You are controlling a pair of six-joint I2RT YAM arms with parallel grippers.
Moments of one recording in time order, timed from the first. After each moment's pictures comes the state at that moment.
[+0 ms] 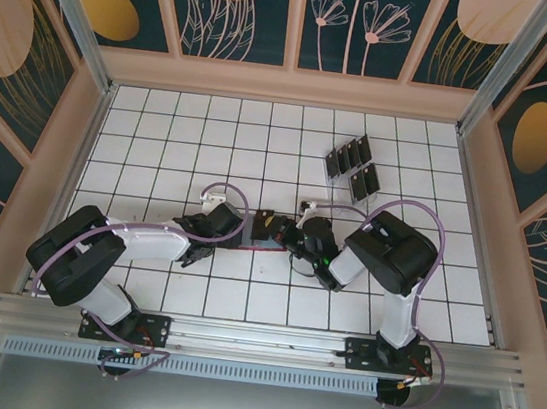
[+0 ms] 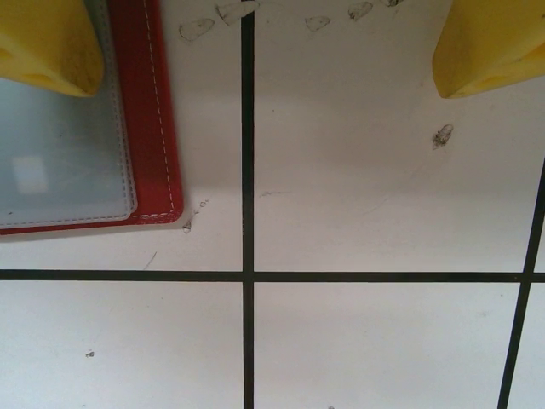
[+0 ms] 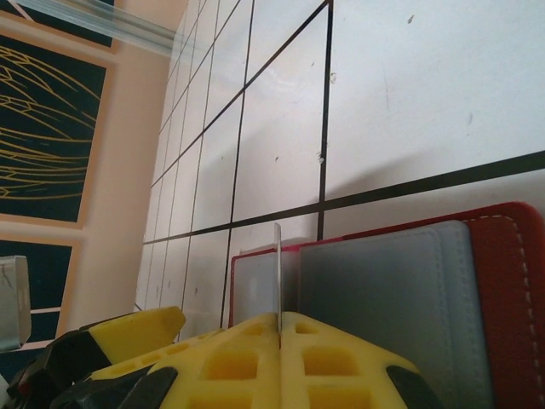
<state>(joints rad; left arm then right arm) -0.76 1.52 0.59 -0.11 -0.45 -0.68 0.79 1.94 0.48 1.14 -0.12 1.13</state>
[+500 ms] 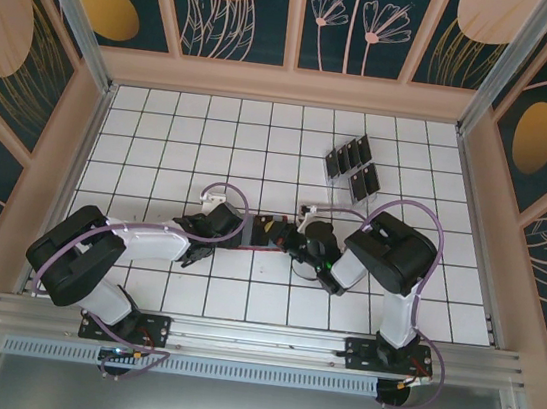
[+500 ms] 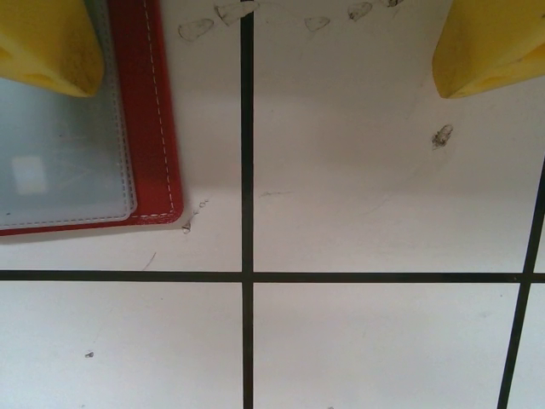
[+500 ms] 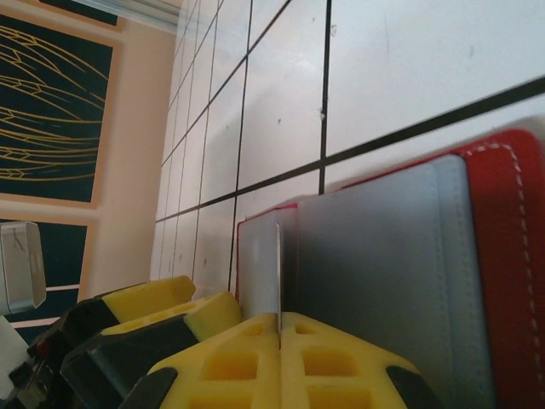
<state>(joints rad) -0.76 1.52 0.59 -0.11 -0.45 -0.68 0.79 1.94 0.44 1.18 -0.18 1.17</state>
